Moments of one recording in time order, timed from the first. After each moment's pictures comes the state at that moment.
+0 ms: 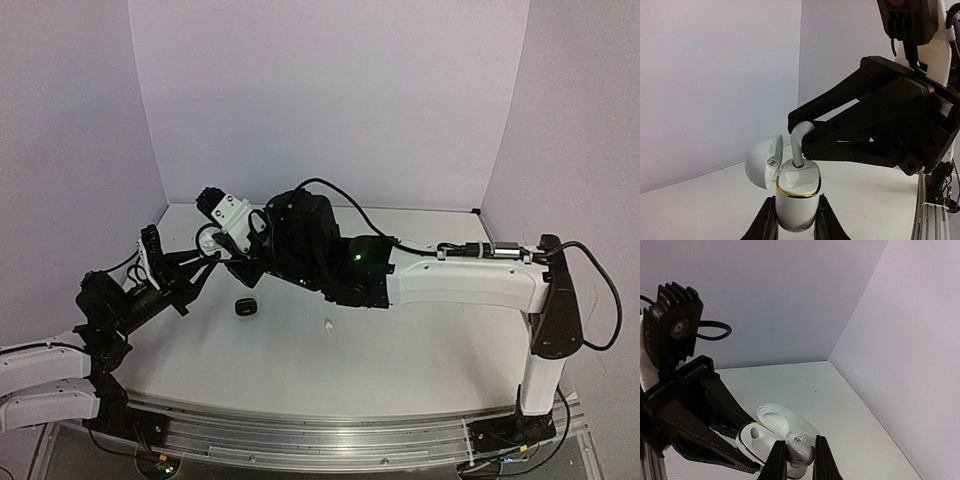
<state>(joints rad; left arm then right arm) -0.62 0.77 0.21 0.86 0.31 -0.13 1.26 1.95 1.74 0.04 0.28 -0.30</state>
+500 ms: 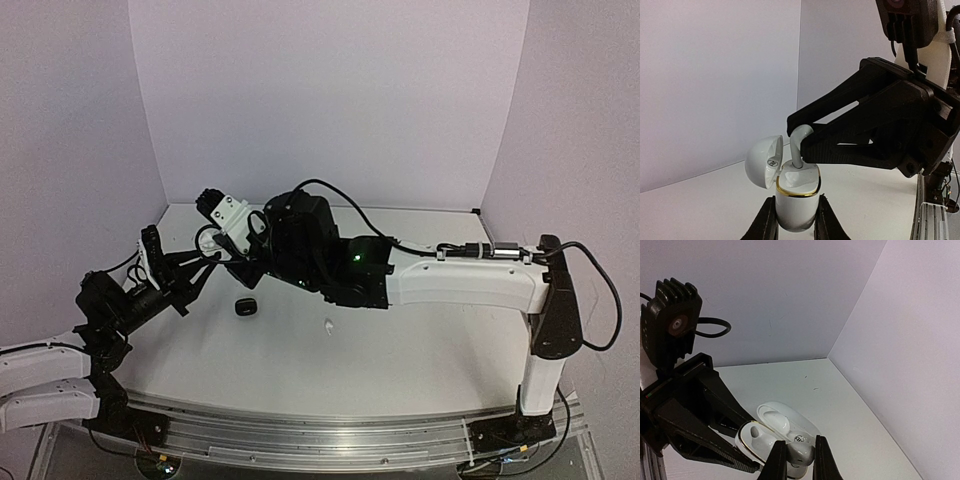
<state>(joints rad) -0.62 0.77 0.21 0.86 0.32 -0.13 1.26 1.95 1.74 0.02 0.30 -0.30</state>
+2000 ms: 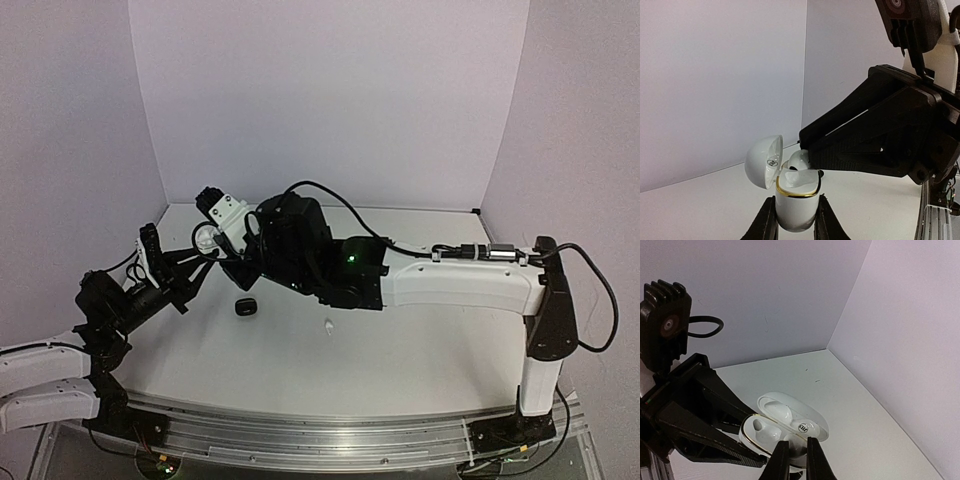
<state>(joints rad) -0.61 0.77 0.21 0.86 0.30 -0.13 1.27 1.98 1.79 -0.03 0.35 -0.21</state>
